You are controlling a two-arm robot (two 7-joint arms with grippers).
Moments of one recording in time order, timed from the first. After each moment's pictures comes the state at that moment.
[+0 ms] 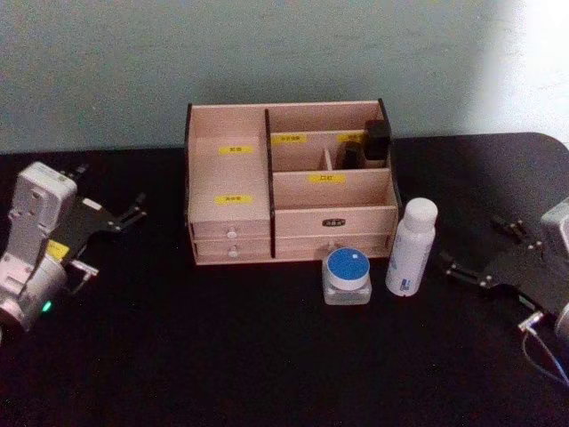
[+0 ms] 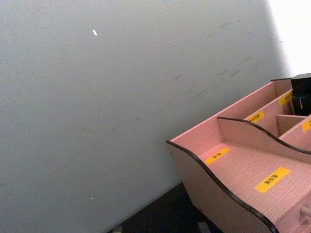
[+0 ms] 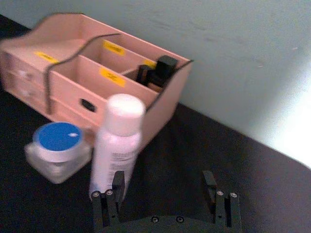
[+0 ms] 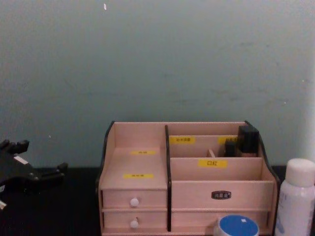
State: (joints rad) left arm -0.20 0.60 0.45 -1.41 -0.25 -0.12 0.03; right arm -0.08 0.74 -0.31 -1.70 0.34 0.01 0.11
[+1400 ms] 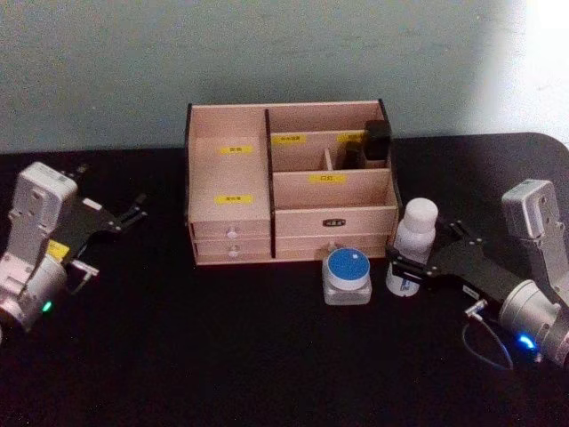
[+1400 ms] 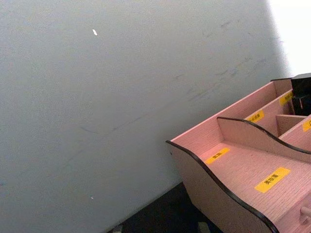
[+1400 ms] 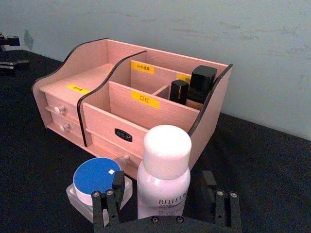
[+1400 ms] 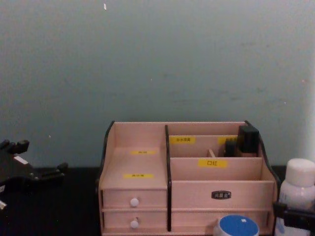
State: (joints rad) left arm -0.20 0.60 0.45 -1.41 -0.25 -0.12 0.03; right arm 0.03 0.55 -0.32 -1.58 0.40 0.05 0.28
